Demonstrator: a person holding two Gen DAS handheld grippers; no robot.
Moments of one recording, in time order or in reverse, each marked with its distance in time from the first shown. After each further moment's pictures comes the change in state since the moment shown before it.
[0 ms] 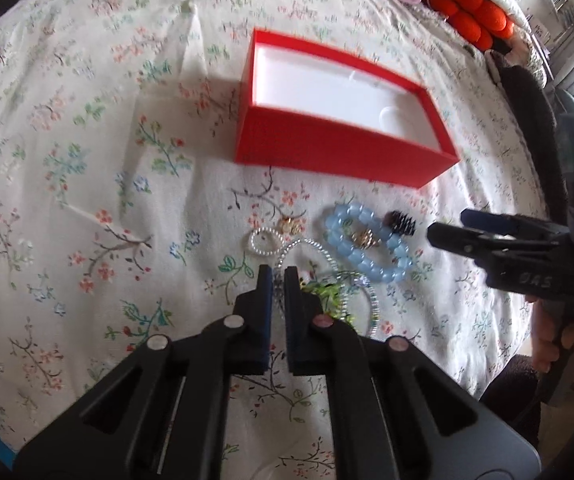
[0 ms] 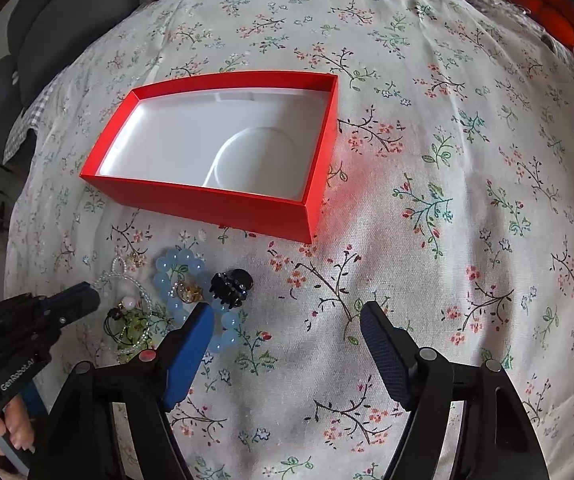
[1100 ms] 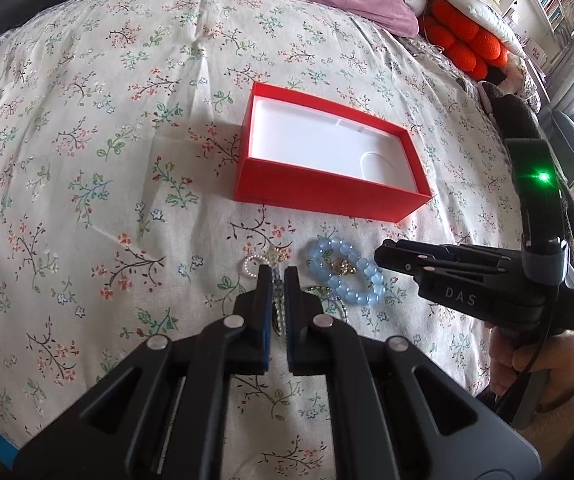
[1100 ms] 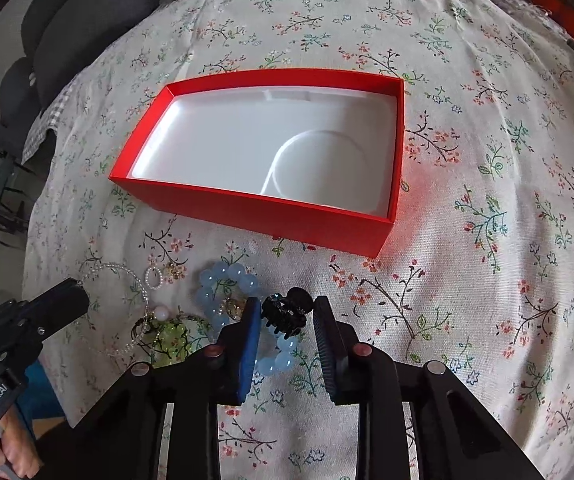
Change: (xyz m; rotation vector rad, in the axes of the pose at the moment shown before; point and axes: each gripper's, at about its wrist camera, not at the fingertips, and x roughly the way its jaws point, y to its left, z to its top) left arm -0.032 -0.005 0.005 -0.029 -0.095 -0.001; right arm 0.010 0.031 0.011 -0.010 -0.013 0.091
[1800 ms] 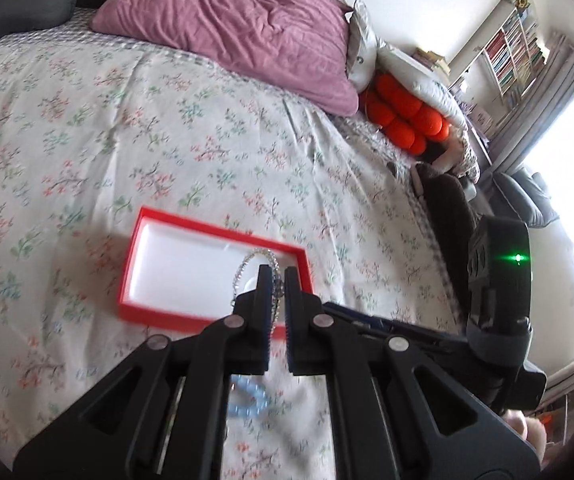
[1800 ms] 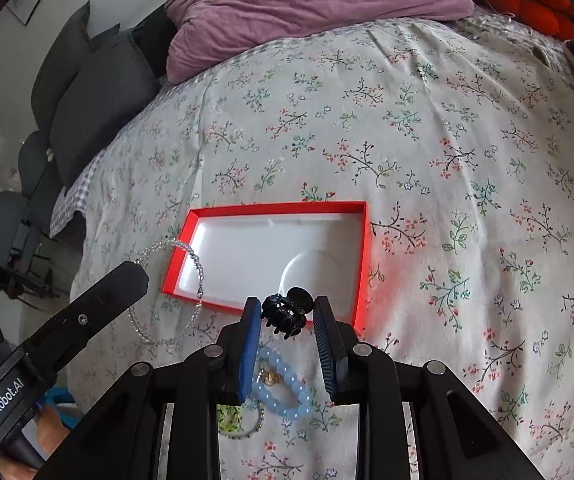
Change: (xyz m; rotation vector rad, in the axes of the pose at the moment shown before) left arm -0.010 -0.047 0.068 -0.056 -0.246 -0.259; right arm -0.063 -0.019 0.036 0.137 -0.221 0.127
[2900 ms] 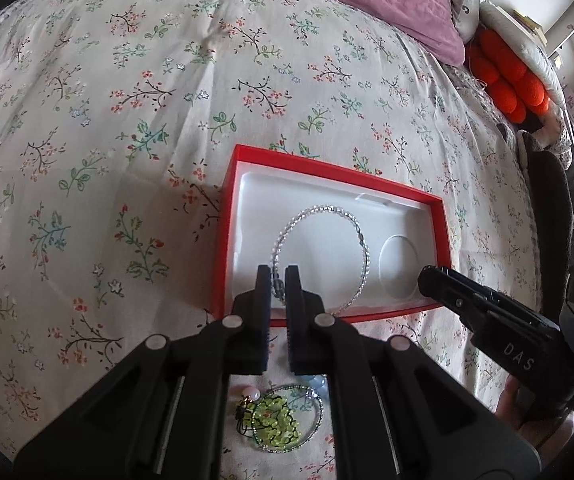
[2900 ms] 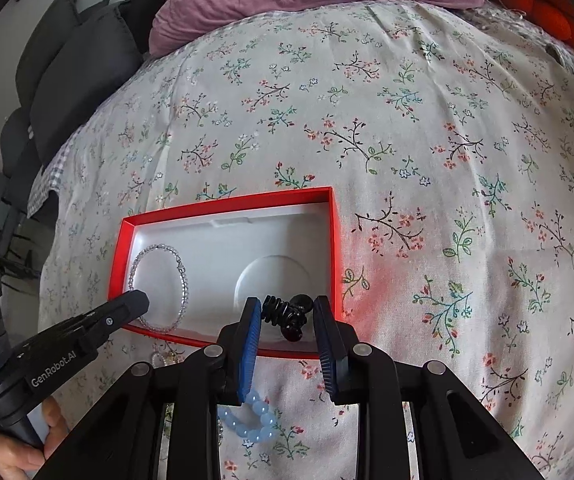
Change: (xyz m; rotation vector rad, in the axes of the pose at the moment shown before) left arm 0.043 0.060 -0.021 -0.108 0.240 0.314; right arm 0.044 -0.013 0.003 -0.058 0.073 -0.072
